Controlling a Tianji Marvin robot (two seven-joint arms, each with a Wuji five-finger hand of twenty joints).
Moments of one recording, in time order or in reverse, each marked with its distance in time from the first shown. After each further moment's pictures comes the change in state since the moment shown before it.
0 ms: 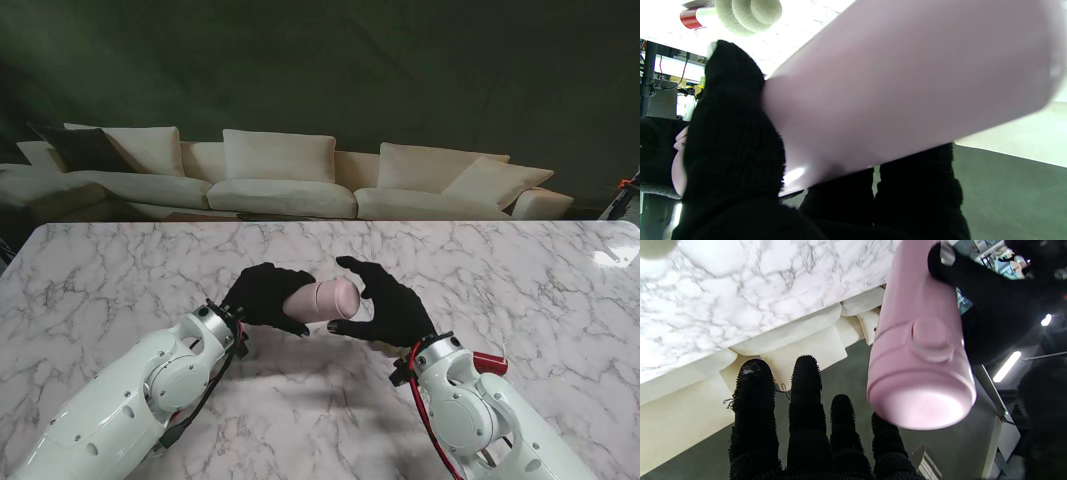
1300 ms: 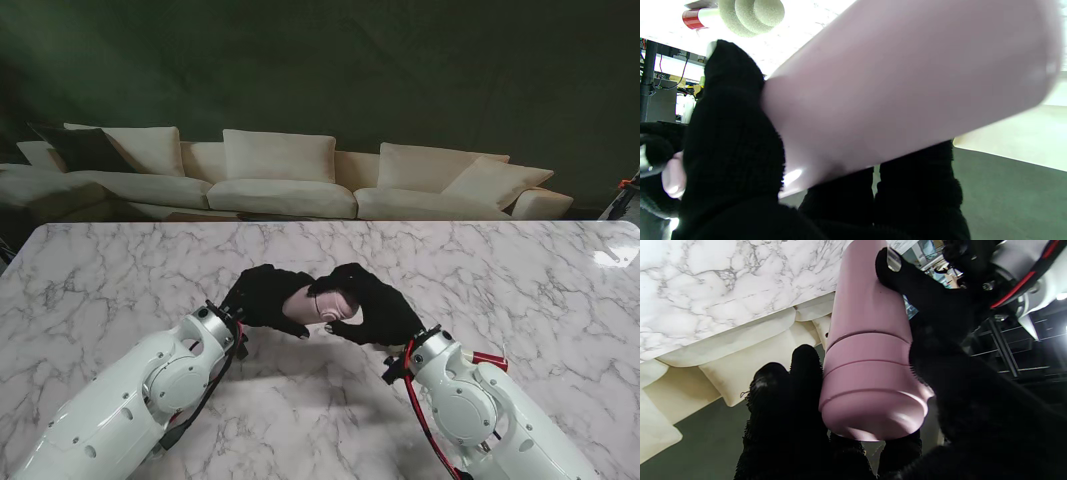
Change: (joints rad) left arm 0.010 0.001 -0.006 -0.012 -0.010 0.006 -0.016; right arm 0.074 -0.001 -0.019 0.103 0.047 -0.271 0.011; left_hand 0.000 0.000 0.000 0.000 0.000 -0.006 0.000 -0.001 0.000 0.000 -0.005 -0.001 0.000 0.000 -0.006 -0.006 -0.001 0.000 -0.004 -0.001; right_hand 0.465 -0.117 0.285 -0.066 0.244 -0.262 0.231 0.184 -0.002 0.006 0.189 0.124 0.016 0.003 0.445 0.242 0.131 -0.238 0.252 0.070
